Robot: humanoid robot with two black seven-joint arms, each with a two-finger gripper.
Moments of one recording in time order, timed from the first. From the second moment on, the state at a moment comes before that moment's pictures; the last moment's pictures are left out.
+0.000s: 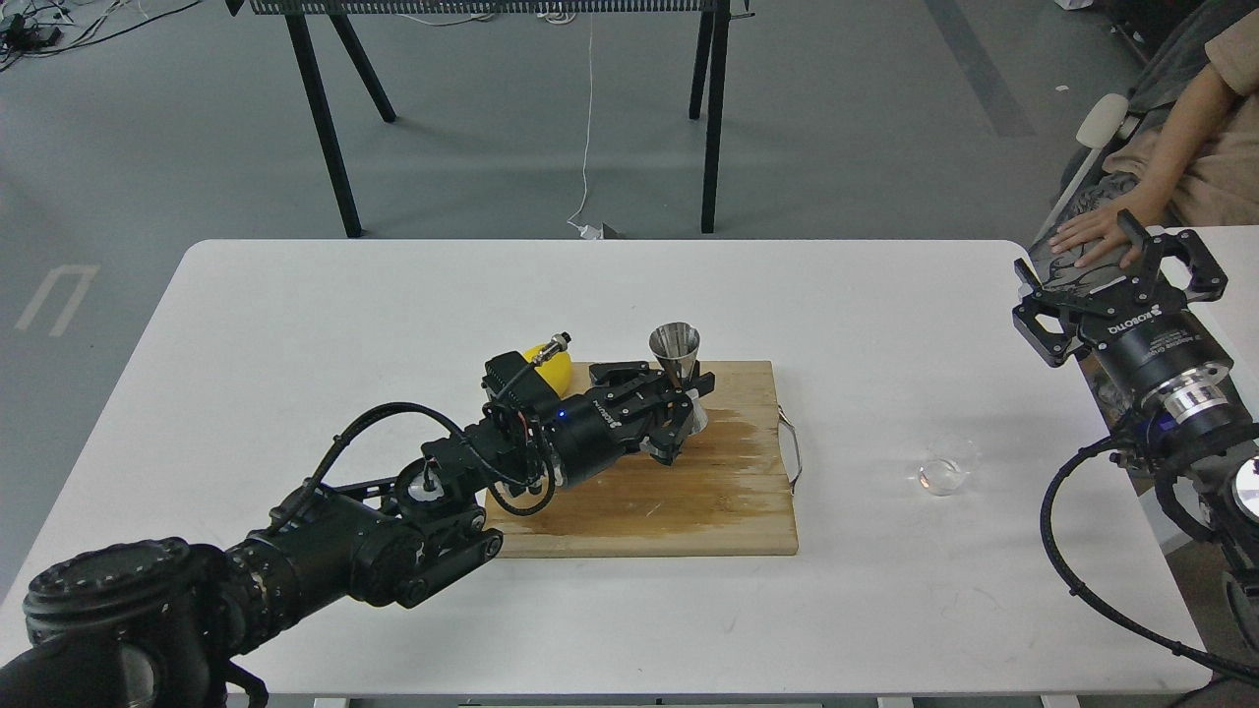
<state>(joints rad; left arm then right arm) -0.72 -0.04 -0.23 -0.60 1.84 0.49 -0.49 0.29 -0.45 1.33 0.93 0.29 0.49 -0.18</state>
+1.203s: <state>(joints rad) -0.63 -0.04 -0.22 -0.54 1.86 0.49 -0.49 0.29 -0.45 1.33 0.93 0.29 0.49 -0.18</state>
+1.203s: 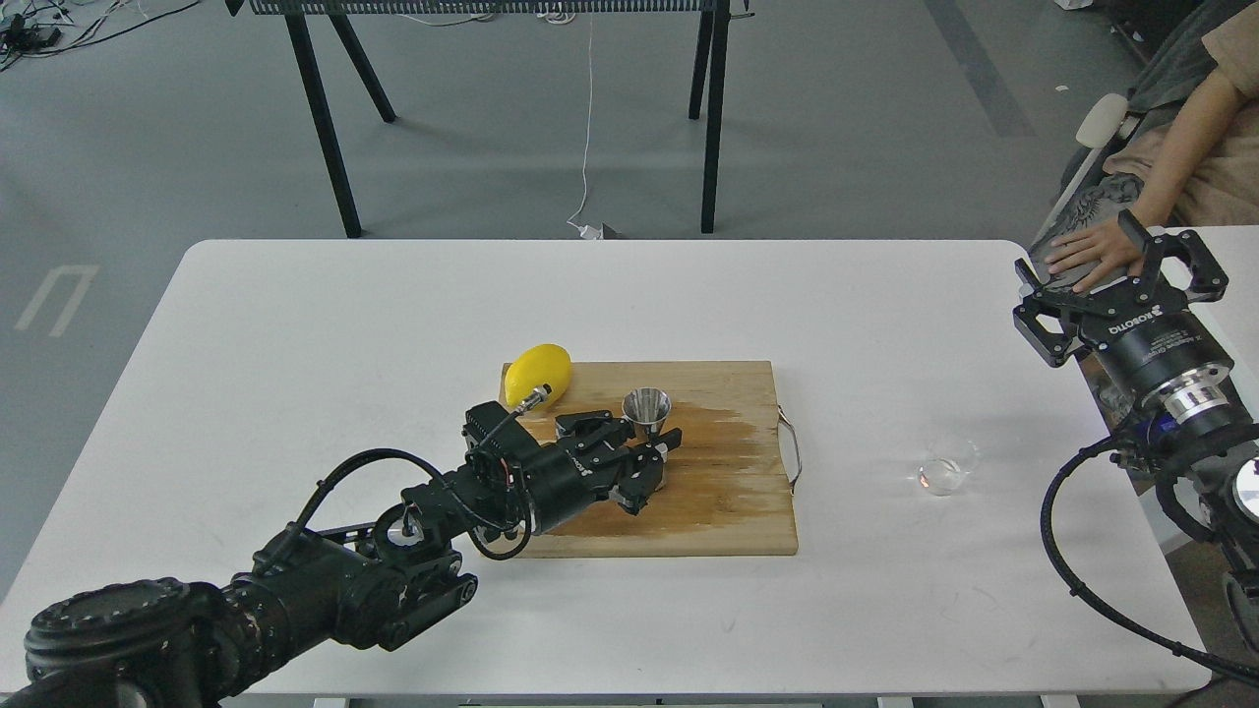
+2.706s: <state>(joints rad) -0.57 -0.03 -0.24 -0.56 1.85 0.49 -0.49 0.29 -0.44 1.34 0.93 0.29 0.49 -0.18</state>
